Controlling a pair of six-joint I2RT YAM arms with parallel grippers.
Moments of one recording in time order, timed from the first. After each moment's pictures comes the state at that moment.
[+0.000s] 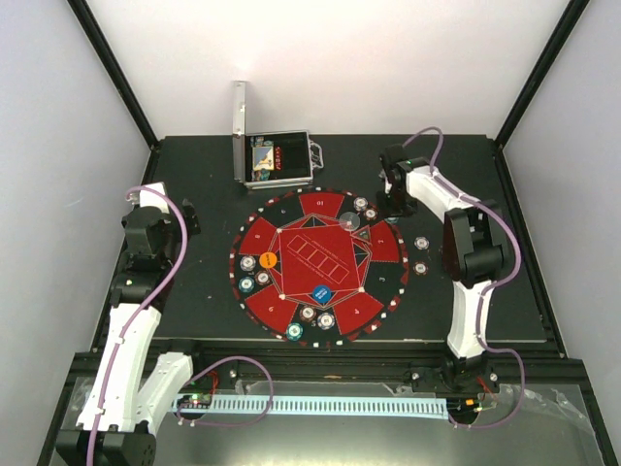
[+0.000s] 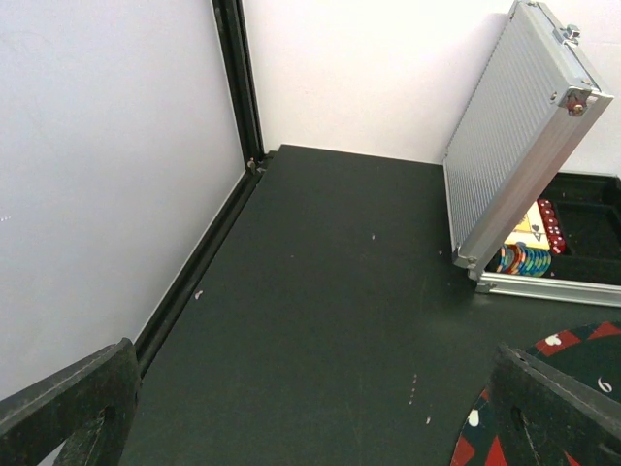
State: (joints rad) left arm -0.01 0.74 0.79 -0.39 -0.29 -0.10; right arm 0.28 2.05 1.59 -0.89 0.05 0.19
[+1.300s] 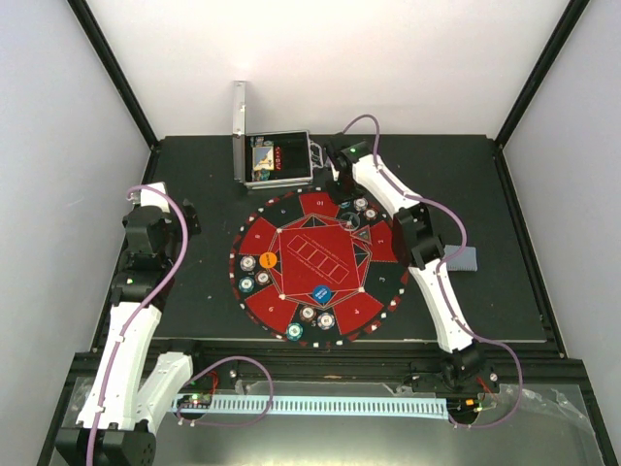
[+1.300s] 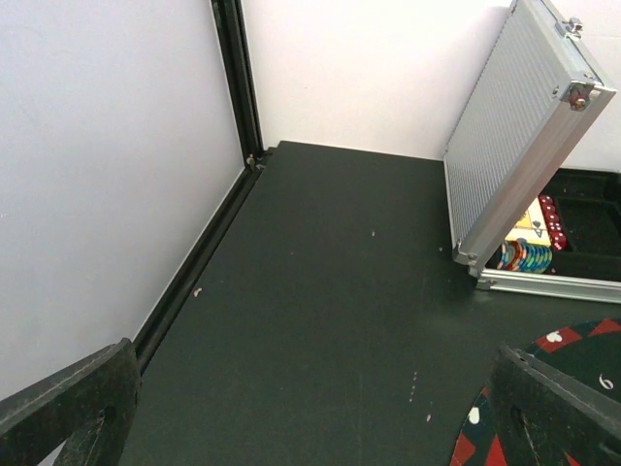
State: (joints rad) left arm -0.01 0.75 0.79 -0.39 -0.29 -0.11; right arm 0.49 2.54 2.38 -1.14 0.05 0.13
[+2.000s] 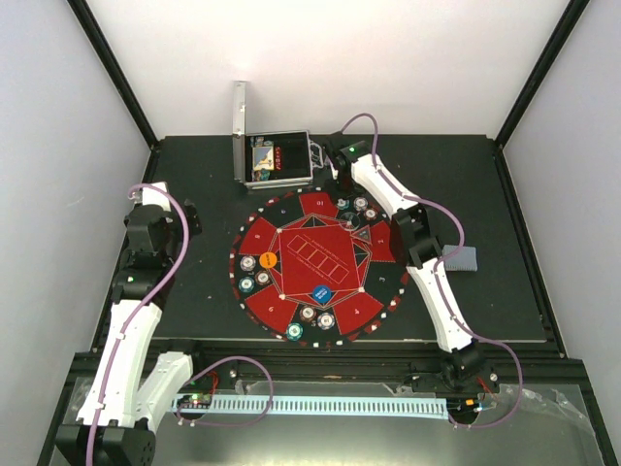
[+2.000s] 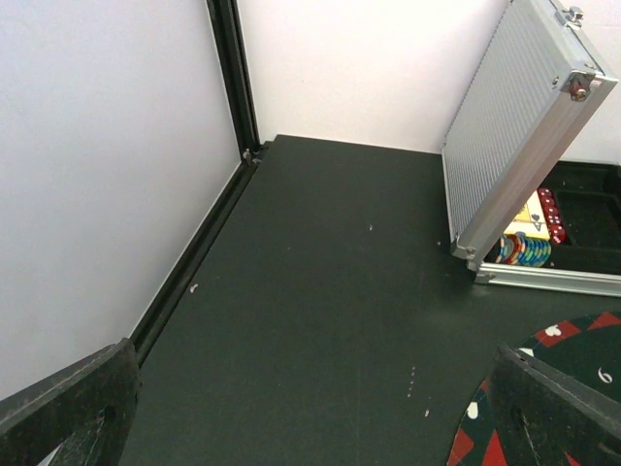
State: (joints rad) left arm -0.01 0.76 0.79 -0.39 -0.28 -0.11; right arm 0.49 2.59 2.45 -1.16 0.09 0.11
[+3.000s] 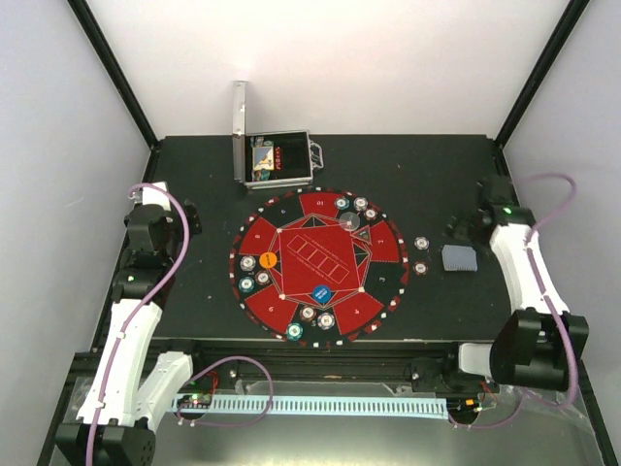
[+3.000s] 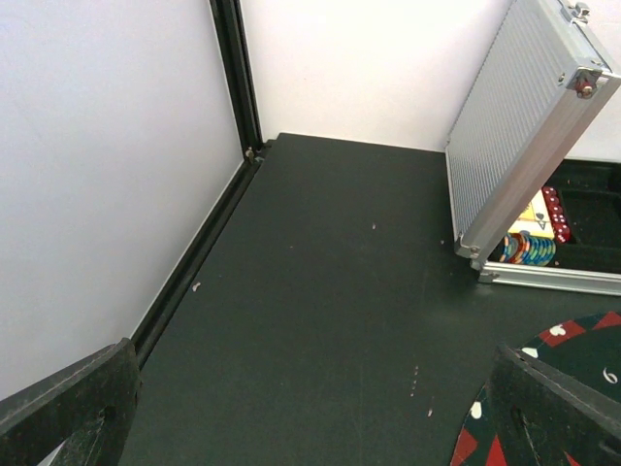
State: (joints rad) left arm -0.02 0.77 0.79 -0.39 -0.29 -0.10; right arm -0.02 1.30 1.11 -0.92 0.14 0.36
